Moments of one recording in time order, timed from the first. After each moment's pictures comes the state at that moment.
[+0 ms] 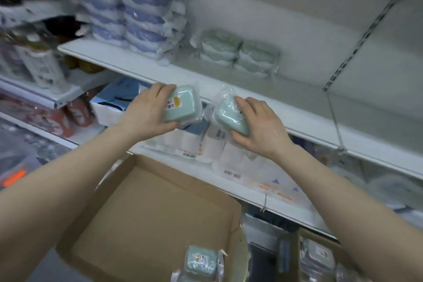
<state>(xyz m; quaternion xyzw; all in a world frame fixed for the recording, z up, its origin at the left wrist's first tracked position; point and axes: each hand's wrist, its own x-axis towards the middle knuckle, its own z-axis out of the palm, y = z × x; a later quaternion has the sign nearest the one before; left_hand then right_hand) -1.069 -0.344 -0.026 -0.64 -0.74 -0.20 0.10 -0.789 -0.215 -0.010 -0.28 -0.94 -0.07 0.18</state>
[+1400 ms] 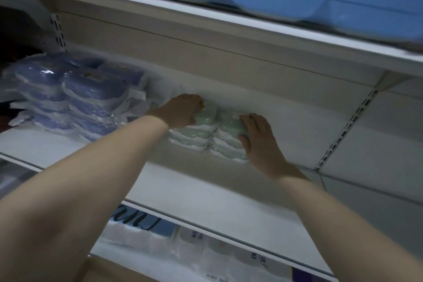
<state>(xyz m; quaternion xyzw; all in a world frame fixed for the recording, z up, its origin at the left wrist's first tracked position) -1.107 -0.026 0.102 -0.70 -0.69 -0.15 0.00 -0.845 0.033 0.050 -0.31 -0.89 -0.08 0.32</state>
